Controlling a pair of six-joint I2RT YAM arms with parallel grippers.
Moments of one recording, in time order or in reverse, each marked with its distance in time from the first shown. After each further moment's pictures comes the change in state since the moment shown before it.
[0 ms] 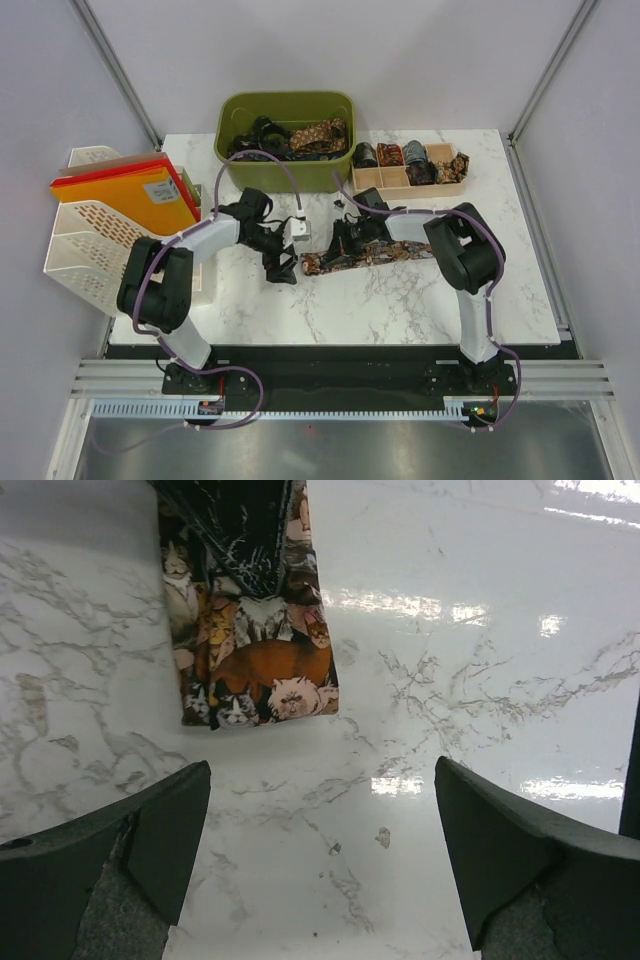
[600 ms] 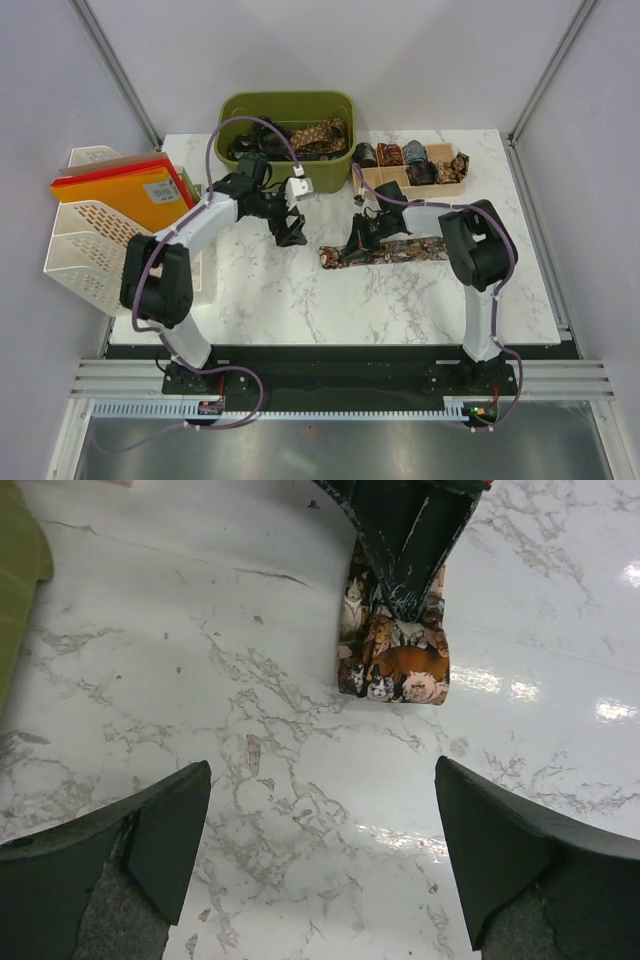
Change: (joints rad) left arm -0.010 0.069 0.253 0.081 -0.055 -0.209; right arm -0.125 -0.023 -0.006 -0.127 -0.018 -0.072
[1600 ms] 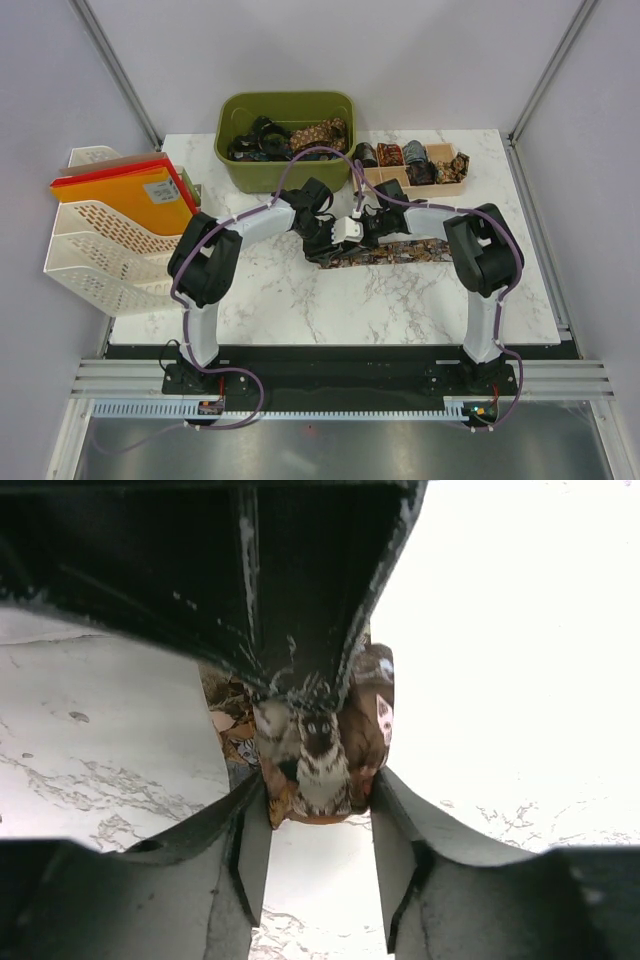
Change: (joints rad) left arm -0.276 0.237 0.101 -0.111 -0.266 0.107; right arm 0.017 -0.063 -0.024 0.048 -0.015 0.079
